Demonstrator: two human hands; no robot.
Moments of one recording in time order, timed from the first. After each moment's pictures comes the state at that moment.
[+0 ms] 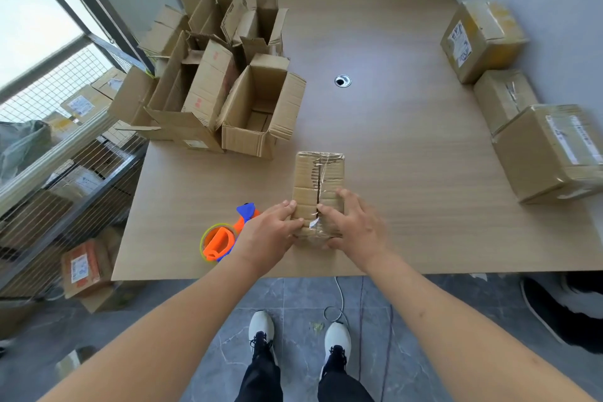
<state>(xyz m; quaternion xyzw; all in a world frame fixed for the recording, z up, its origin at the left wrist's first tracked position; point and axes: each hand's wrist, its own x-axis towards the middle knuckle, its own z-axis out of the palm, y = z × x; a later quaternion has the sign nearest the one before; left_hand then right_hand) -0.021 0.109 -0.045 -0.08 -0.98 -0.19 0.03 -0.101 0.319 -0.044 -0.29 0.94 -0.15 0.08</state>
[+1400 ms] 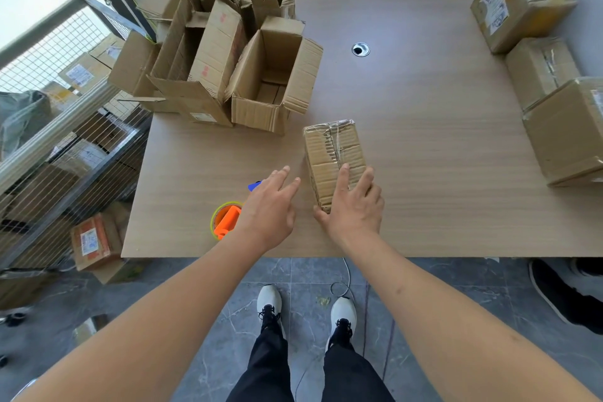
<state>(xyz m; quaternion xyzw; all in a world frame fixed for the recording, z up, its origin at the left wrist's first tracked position) -0.025 0.085 -0.052 0.02 -0.98 -0.17 -0.05 -0.082 0.246 -0.046 -0.08 0.99 -0.03 0.14</state>
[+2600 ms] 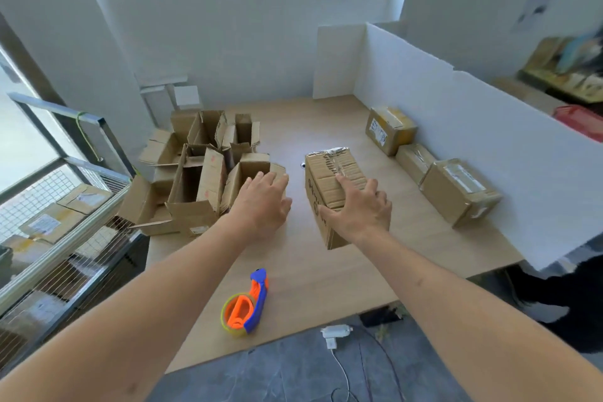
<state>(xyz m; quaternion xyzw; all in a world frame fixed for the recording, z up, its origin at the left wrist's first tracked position) -0.070 0.045 0.167 -0.07 -0.99 -0.08 0.00 -0.075 0.248 0.161 0.04 0.99 -0.12 -0.02</state>
